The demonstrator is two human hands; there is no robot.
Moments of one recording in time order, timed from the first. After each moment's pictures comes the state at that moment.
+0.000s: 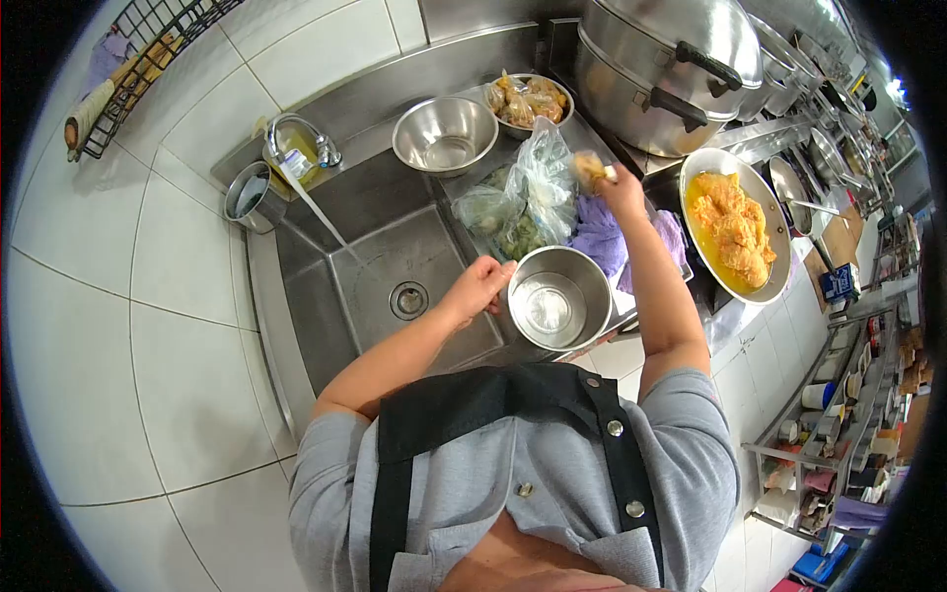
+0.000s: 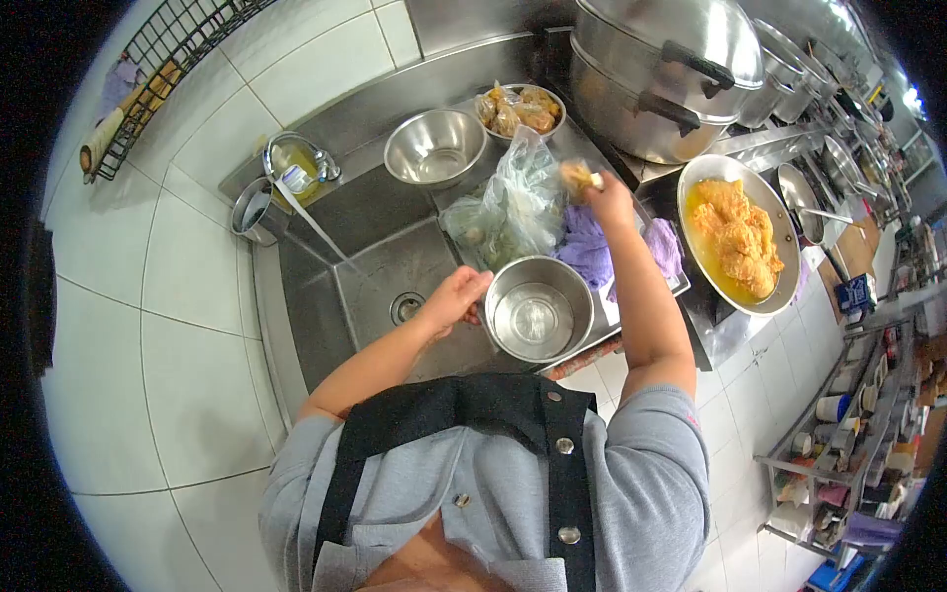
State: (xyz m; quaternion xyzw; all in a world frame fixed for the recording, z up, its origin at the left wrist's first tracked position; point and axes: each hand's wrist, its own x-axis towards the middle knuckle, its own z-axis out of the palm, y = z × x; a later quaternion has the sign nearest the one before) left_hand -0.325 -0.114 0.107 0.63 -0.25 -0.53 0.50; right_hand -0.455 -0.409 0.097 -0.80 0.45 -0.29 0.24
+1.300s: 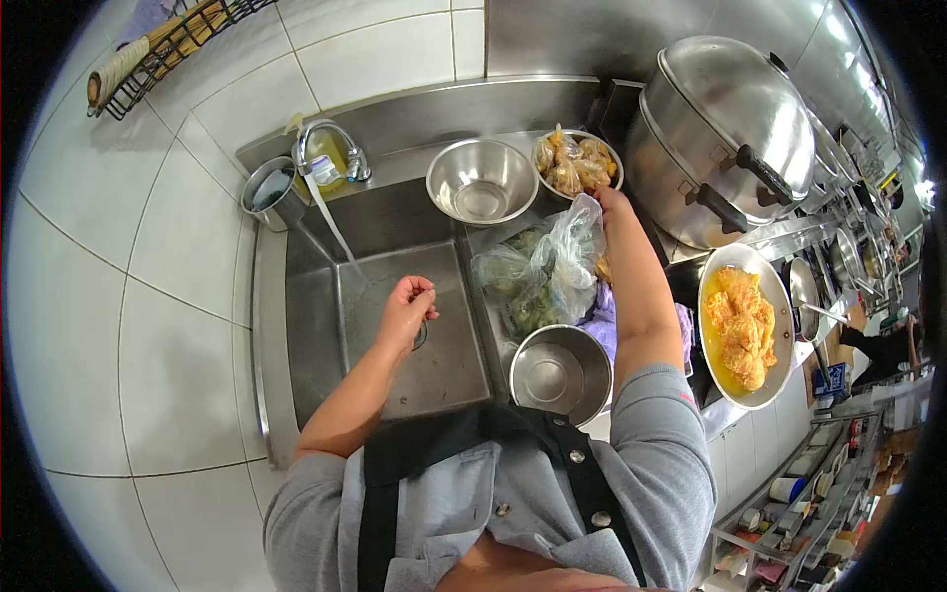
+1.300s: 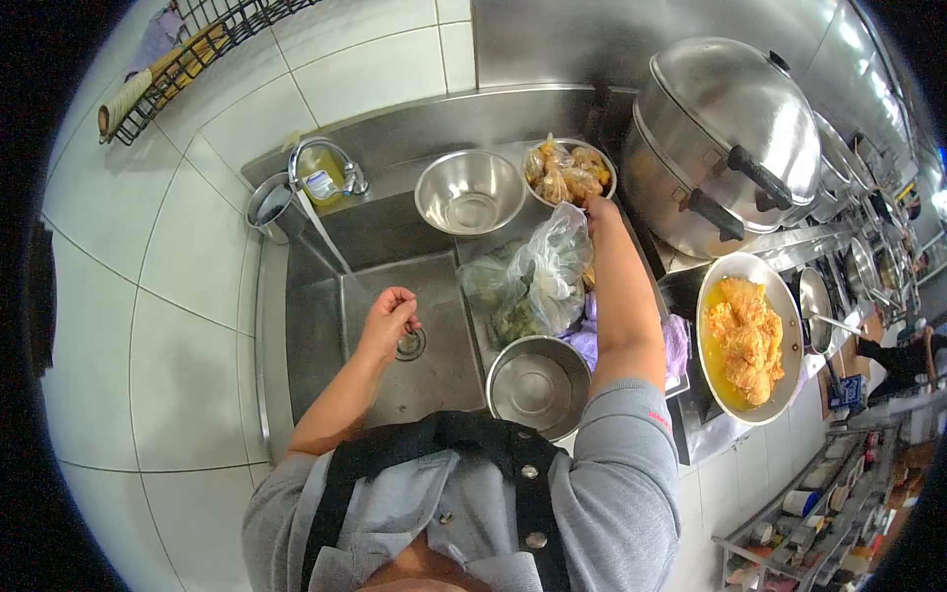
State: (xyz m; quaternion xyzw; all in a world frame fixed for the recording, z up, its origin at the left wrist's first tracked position) left_hand -0.240 -0.076 0.106 0.63 -0.11 -0.34 0.69; right_hand -0.271 -0.572 0.014 -0.44 0.46 -0.09 0.77
